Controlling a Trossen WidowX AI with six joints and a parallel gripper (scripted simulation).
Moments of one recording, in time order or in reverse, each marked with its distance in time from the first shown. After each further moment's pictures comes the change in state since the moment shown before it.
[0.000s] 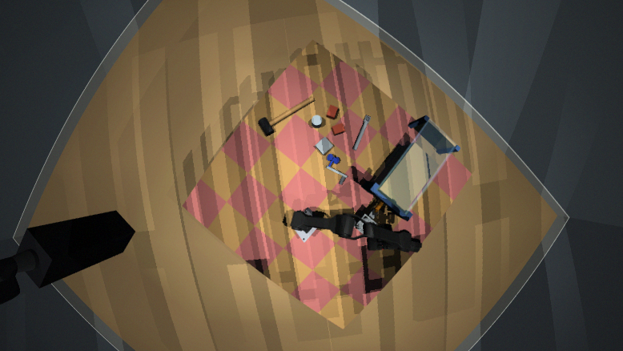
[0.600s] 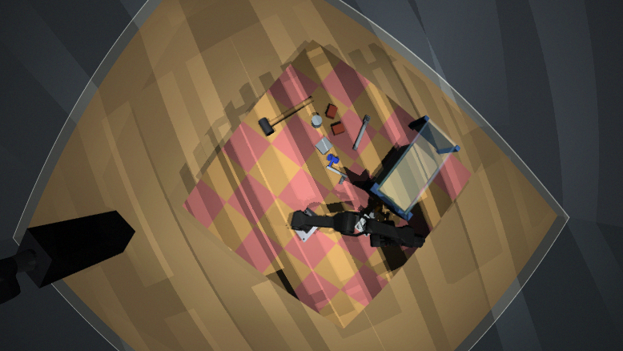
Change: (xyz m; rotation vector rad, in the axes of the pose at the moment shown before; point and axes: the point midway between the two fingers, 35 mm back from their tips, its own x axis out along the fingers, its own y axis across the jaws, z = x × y) arm -0.008 -0.014 0.015 0.002 0.003 -0.008
